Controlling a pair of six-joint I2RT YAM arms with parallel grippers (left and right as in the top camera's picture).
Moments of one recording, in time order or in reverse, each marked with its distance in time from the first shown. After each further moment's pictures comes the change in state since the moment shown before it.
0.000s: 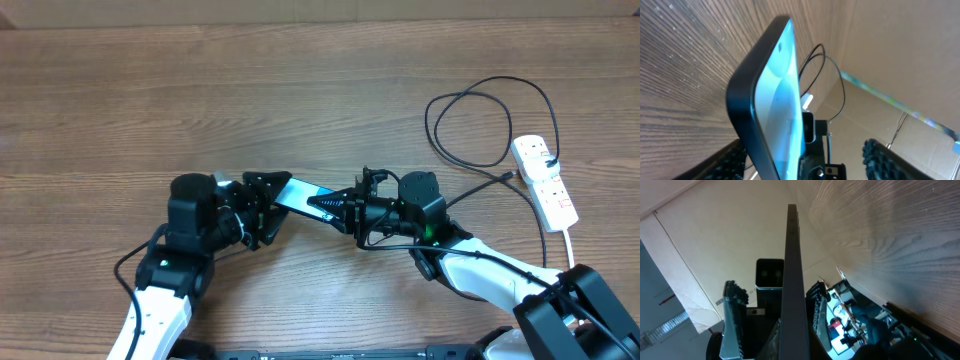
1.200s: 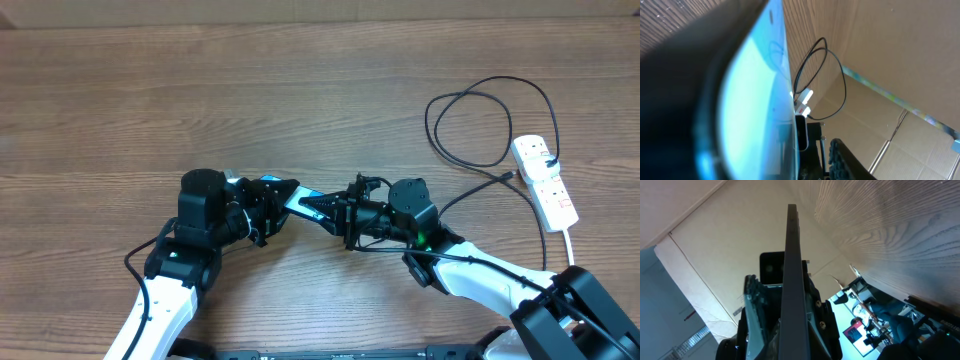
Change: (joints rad) left arm -0.028 0.062 -0.001 0.071 0.010 -0.040; right arm 0.075 0.000 0.000 0.038 0.096 0.183
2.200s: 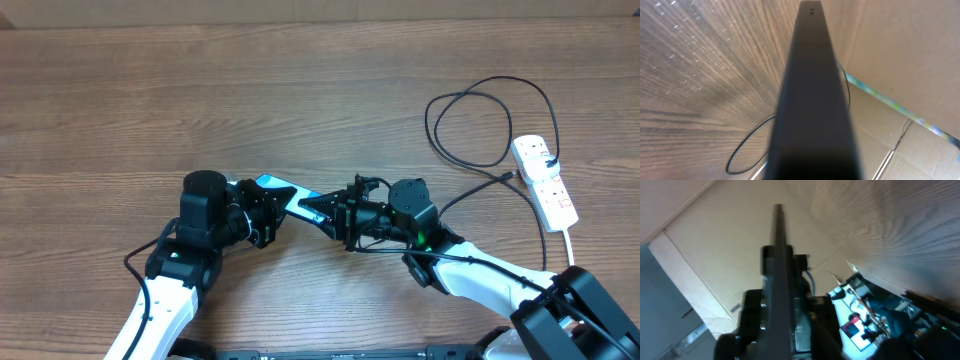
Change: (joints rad) left arm -0.005 0.001 -0.005 -0.016 -0.043 0.000; right arm 0.002 0.000 0.000 -0.003 -0.026 0.000
